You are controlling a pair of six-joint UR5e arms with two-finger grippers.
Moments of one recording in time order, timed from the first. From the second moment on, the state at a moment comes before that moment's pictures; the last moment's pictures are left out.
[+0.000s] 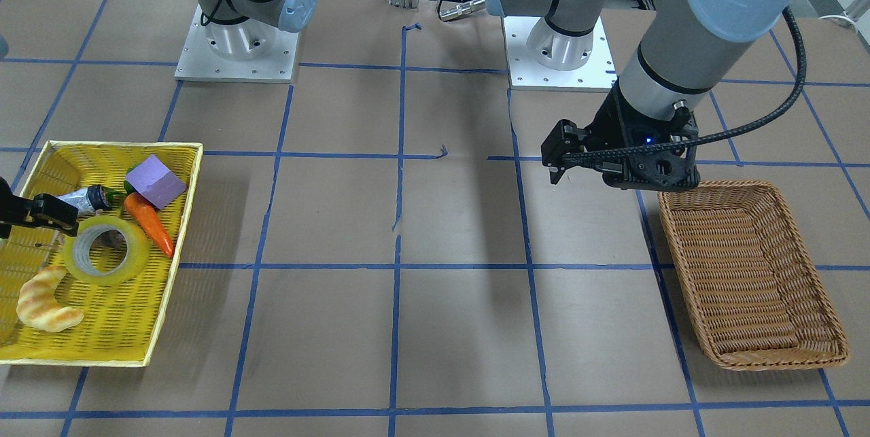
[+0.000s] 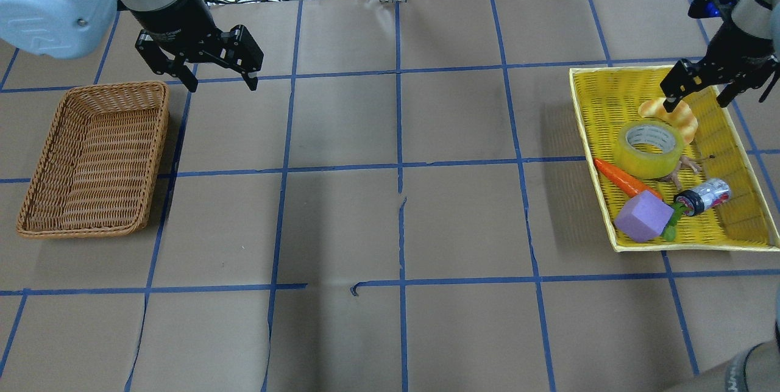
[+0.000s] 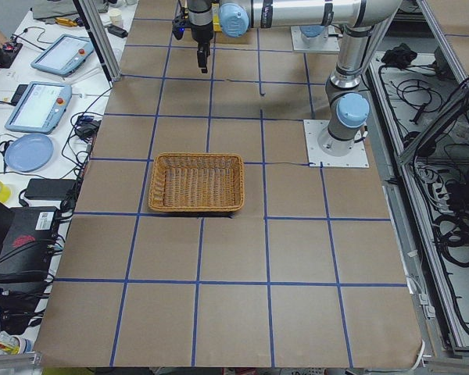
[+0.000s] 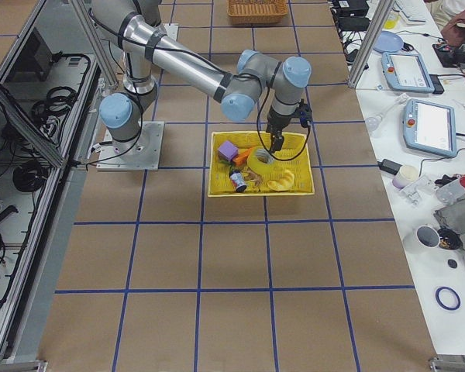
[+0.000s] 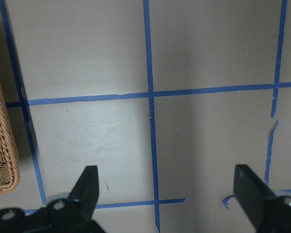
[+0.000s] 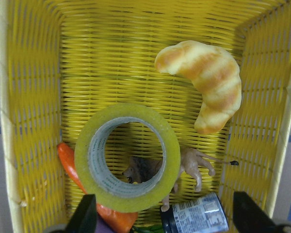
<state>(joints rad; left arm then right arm) -1.55 -1.72 -1.49 -1.53 1.54 0.07 1.13 -1.24 1.64 -1.87 -1.64 -0.48</state>
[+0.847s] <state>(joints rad) -1.55 -1.72 -1.49 -1.52 1.54 0.07 1.08 -1.14 1.72 -1.94 -1.66 -0.47</state>
